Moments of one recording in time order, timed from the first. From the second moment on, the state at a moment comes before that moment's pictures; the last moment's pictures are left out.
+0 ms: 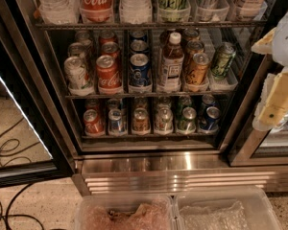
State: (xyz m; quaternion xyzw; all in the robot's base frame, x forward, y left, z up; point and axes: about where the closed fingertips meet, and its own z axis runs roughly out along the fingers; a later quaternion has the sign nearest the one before) arm 0.438 -0.217 0.976 -0.60 0.78 -0.03 0.16
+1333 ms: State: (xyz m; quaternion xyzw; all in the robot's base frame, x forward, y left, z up) arm 0.436 -0.214 0.993 -0.50 0.84 -0.09 0.20
